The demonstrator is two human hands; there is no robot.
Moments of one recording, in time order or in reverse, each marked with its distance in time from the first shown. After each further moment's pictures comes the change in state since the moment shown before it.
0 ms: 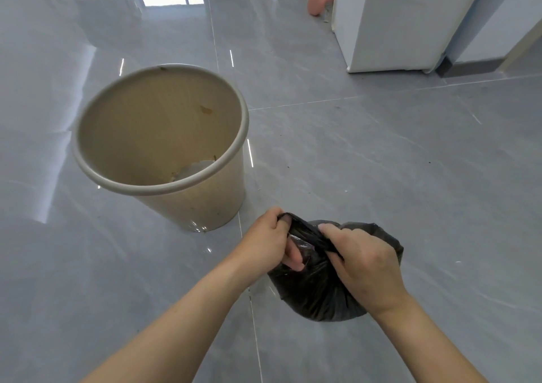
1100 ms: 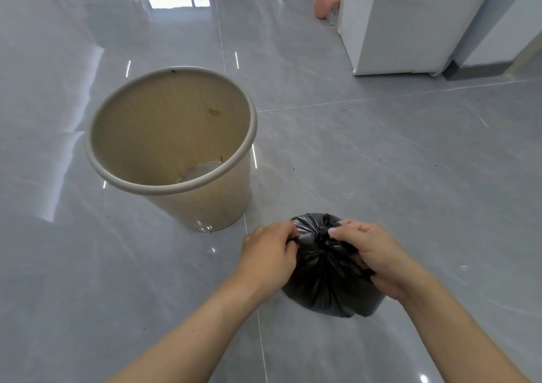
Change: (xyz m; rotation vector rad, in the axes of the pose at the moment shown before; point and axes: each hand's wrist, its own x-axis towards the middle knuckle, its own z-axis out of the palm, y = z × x) left_hand -0.008 -0.022 0.002 0.704 0.301 0.343; right_hand 0.035 0.001 -0.012 1.298 -0.450 1.142
